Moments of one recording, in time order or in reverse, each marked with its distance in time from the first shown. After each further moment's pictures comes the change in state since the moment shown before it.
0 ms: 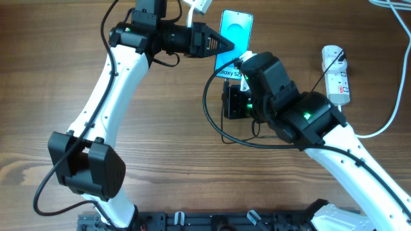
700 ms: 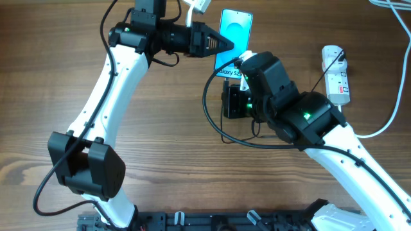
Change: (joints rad) left arm 0.001 0.000 0.000 0.004 0.000 0.000; right arm 0.000 0.000 0.000 0.009 0.002 0.000
